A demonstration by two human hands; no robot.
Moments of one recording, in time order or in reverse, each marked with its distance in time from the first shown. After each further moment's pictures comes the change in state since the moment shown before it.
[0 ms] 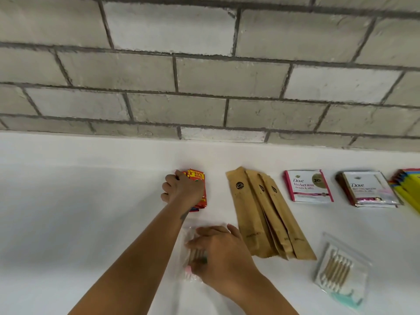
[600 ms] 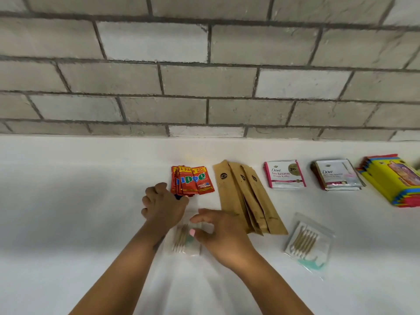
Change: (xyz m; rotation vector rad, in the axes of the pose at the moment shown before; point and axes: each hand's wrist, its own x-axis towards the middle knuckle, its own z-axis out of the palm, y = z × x) left_hand -0.082 -0.039 -0.019 -0.077 0.093 0.083; right_hand -0.041 0.004 -0.024 0.399 0.154 0.110
